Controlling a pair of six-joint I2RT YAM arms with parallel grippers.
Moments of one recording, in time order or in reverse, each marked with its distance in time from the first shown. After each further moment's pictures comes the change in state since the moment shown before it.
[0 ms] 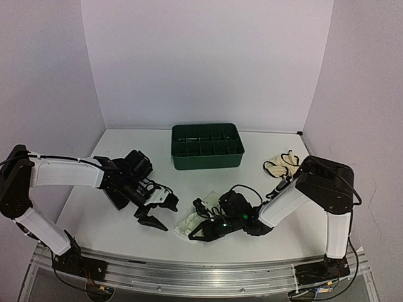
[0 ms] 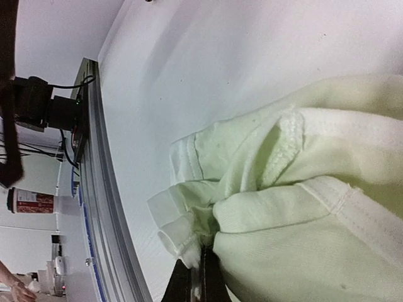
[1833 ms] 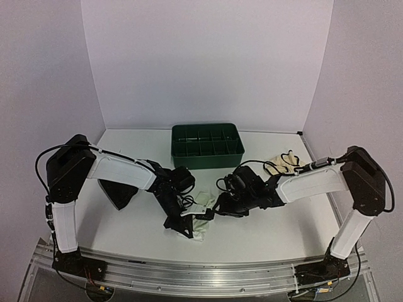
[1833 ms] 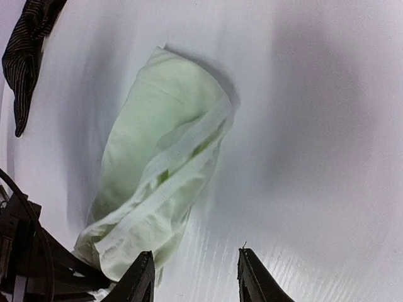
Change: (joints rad) left arm -0.199 0.467 0.361 -0.179 -0.149 -0.325; right arm -0.115 -0.285 0.126 -0.721 0.450 0.135
